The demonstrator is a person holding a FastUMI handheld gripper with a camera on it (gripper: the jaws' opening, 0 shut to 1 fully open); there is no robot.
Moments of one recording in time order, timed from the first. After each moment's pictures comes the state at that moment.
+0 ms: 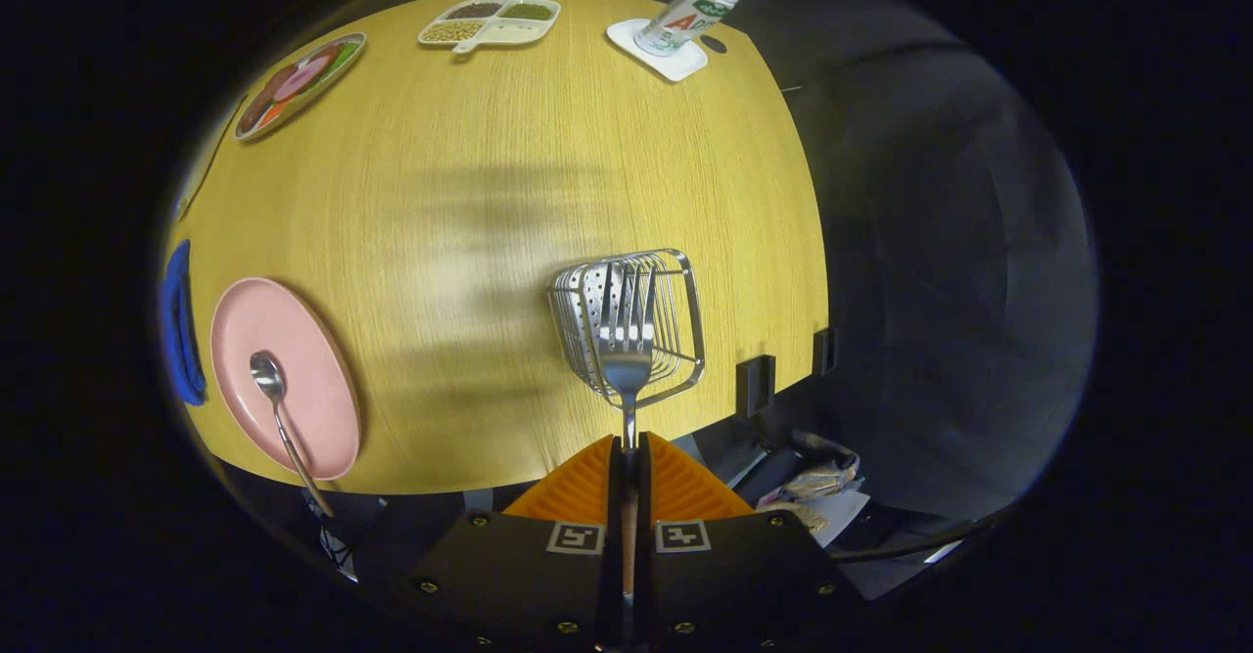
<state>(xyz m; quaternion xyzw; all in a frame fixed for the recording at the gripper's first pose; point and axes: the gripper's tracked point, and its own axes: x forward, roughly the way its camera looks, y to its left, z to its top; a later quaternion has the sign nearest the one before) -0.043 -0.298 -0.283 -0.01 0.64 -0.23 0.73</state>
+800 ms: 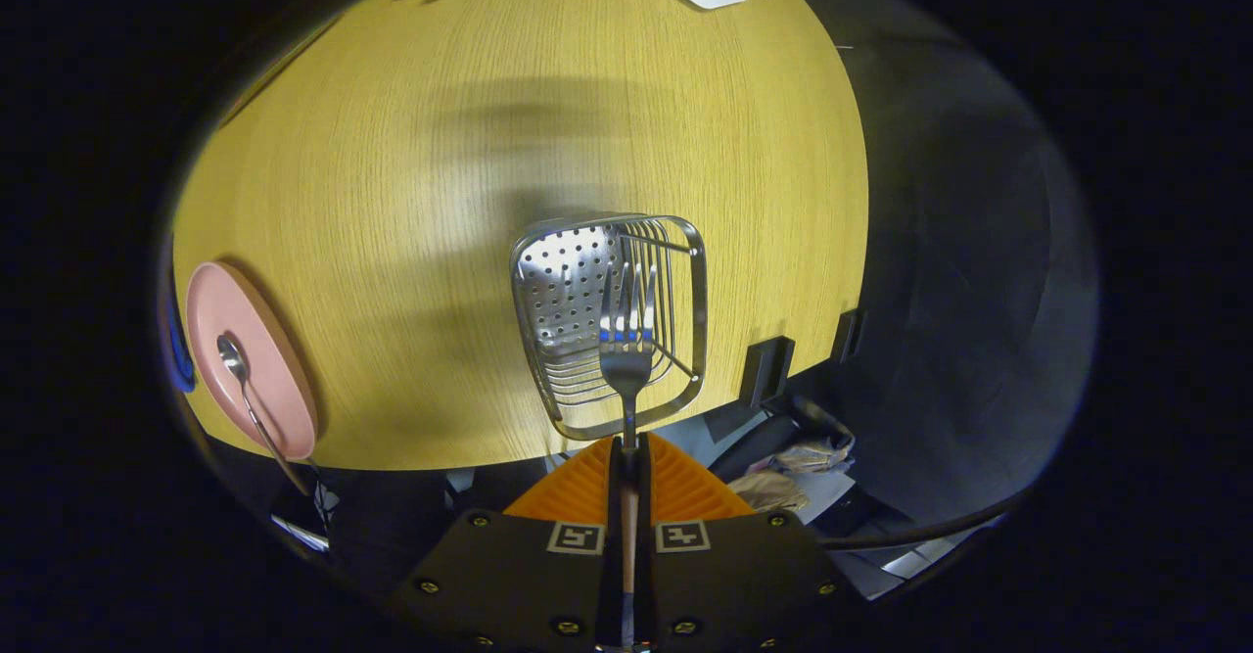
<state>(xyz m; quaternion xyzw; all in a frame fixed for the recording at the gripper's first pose) -0.042 -0.328 -0.315 -0.01 0.73 -0.19 0.66</state>
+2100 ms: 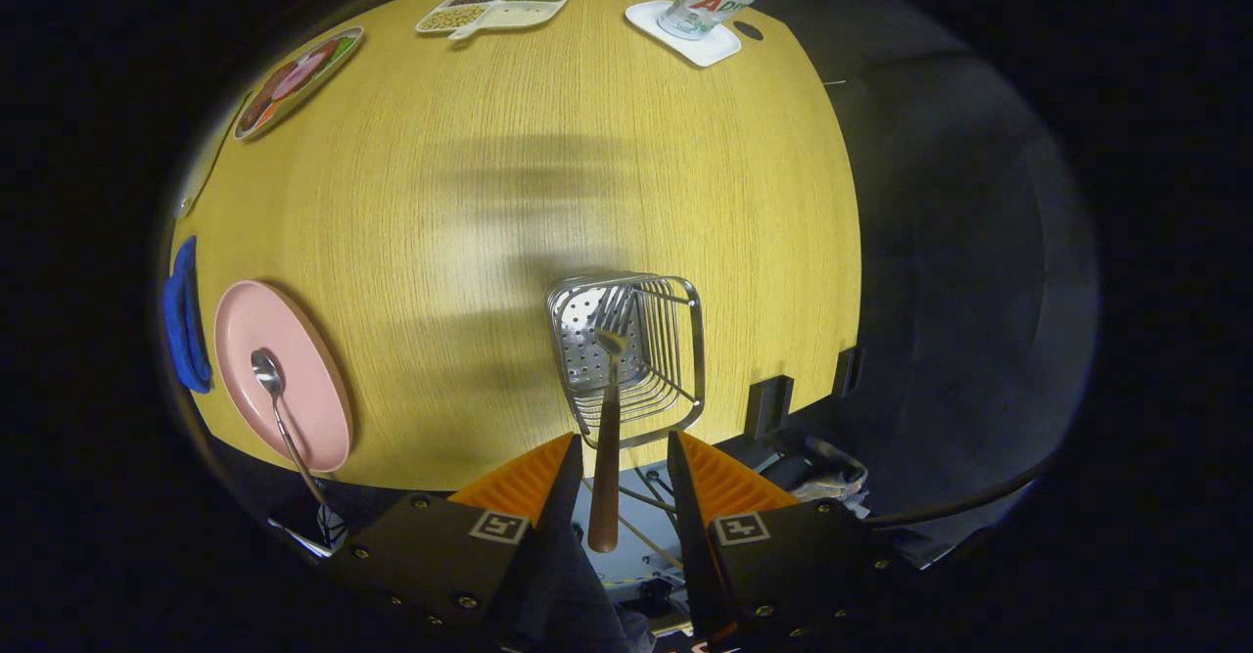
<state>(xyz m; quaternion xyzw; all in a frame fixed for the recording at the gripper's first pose) -0.017 -0.316 -0.282 -0.01 0.65 -0.19 0.73</state>
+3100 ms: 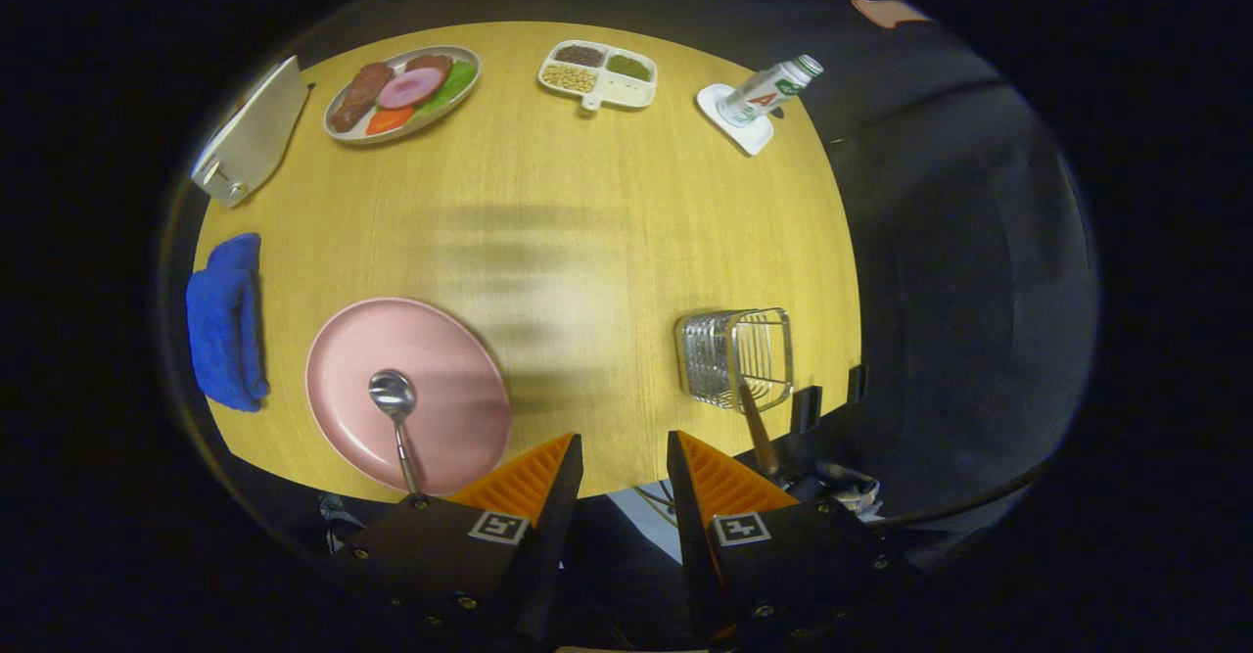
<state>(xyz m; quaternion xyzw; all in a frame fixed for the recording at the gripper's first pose) 0.007 -0.160 -0.243 -0.04 0.59 -0.18 0.79</state>
